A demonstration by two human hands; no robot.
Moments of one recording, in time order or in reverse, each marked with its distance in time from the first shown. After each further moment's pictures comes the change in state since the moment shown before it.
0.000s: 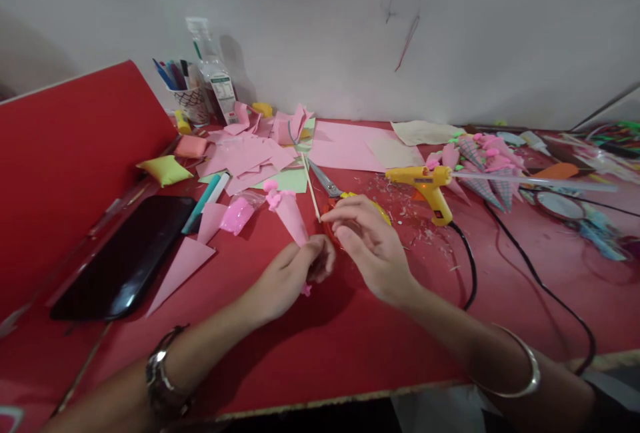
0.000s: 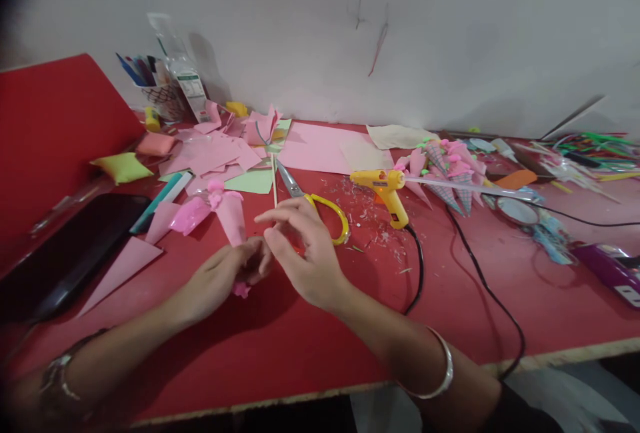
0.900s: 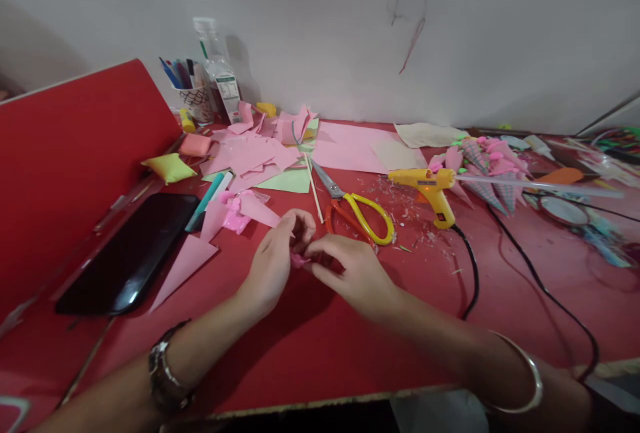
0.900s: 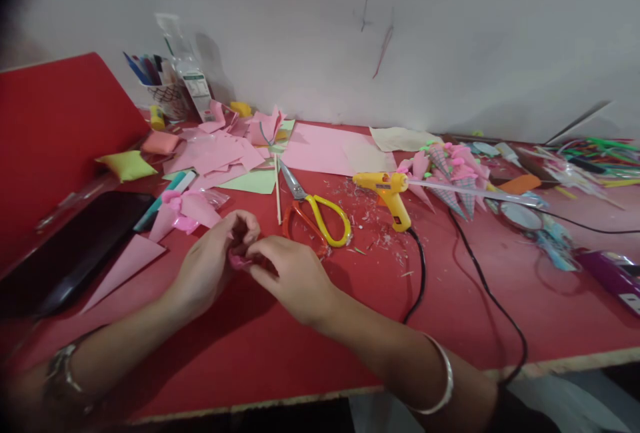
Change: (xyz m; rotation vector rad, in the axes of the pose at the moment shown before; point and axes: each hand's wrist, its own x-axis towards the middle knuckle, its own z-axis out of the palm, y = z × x) left_hand 0.008 -0.015 -0.004 -0.445 0.394 -0.003; right_hand -0.011 0.005 0.015 -0.308 -0.373 0.087
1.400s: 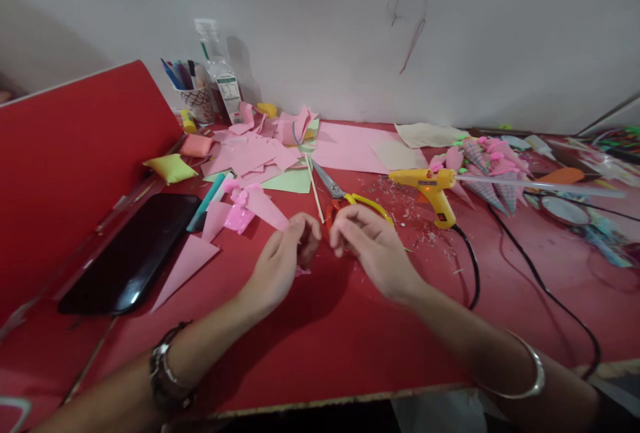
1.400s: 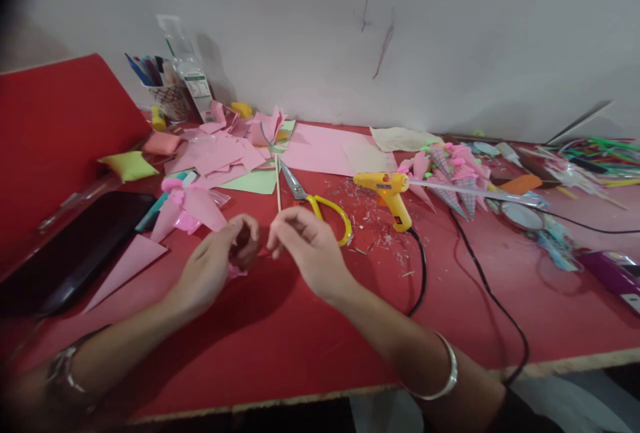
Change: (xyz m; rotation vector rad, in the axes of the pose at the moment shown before) left_hand -0.004 0.005 0.000 0.180 -0.138 0.090; right_hand 0.007 0.003 -0.012 0.790 0.218 0.194
